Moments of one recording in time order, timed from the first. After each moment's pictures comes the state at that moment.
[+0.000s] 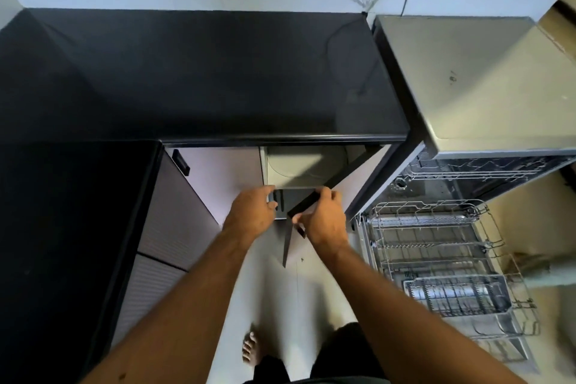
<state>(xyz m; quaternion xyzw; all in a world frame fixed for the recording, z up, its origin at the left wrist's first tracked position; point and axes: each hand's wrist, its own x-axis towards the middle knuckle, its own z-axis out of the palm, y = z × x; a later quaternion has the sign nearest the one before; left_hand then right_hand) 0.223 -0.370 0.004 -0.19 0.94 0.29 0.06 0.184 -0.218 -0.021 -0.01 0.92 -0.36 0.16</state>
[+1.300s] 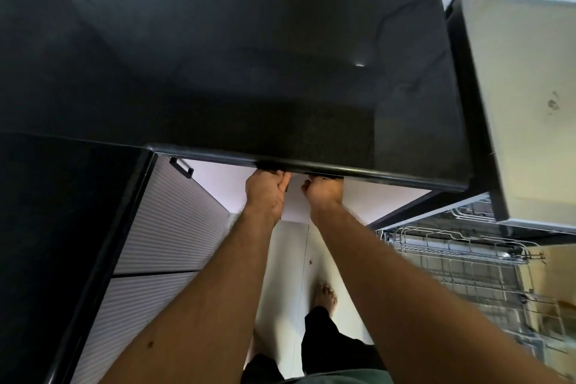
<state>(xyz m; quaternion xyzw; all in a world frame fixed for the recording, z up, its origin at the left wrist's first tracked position) 0.076 -0.390 -0.030 -0.49 0.27 0.82 -0.14 0.016 -0.314 -0.067 0.28 0.58 -0.73 0.23</state>
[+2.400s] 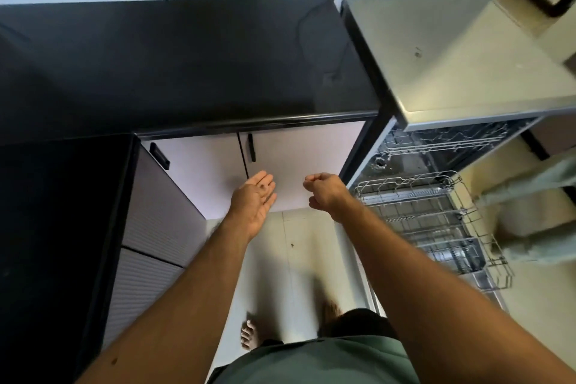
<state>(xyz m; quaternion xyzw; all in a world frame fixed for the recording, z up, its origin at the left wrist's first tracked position) 0.229 -0.332 -0.007 -0.33 0.45 0.83 0.05 0.153 -0.179 -0.015 0.16 0.76 -0.55 0.29</state>
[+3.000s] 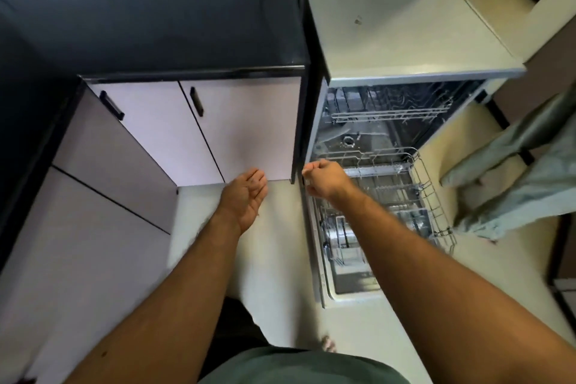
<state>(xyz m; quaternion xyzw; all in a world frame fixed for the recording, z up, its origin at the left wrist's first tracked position) 0.317 -0.113 -0.014 -0.36 0.39 0.85 0.00 0.226 0.047 -0.003 0.10 0.79 -0.54 0.28</state>
